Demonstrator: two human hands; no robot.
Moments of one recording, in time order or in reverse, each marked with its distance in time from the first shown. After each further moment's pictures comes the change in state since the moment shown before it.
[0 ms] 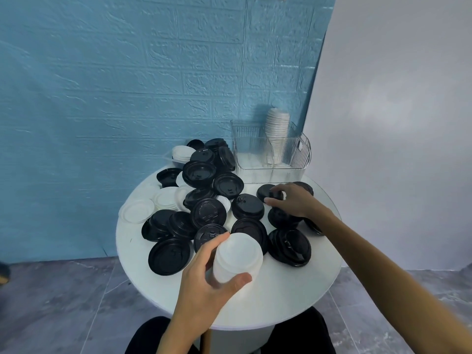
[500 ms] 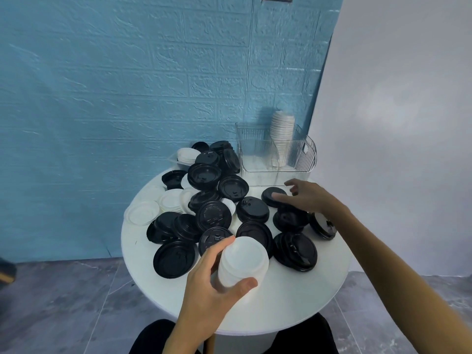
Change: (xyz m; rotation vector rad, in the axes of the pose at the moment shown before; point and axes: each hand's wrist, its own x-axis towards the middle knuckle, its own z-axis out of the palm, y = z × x) left_hand 0.001 -0.001 -0.001 -0.009 -0.008 0.010; right_hand -0.001 0.002 -0.025 0.043 -0.032 0.101
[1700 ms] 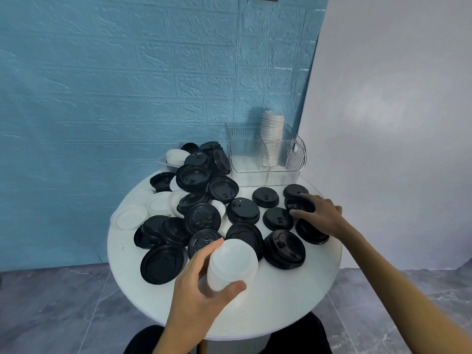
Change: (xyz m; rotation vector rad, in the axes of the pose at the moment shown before) left_hand 0.001 0.004 0.000 0.008 0.001 0.022; right_hand -0.025 0.077 0.024 0.044 0.147 0.114
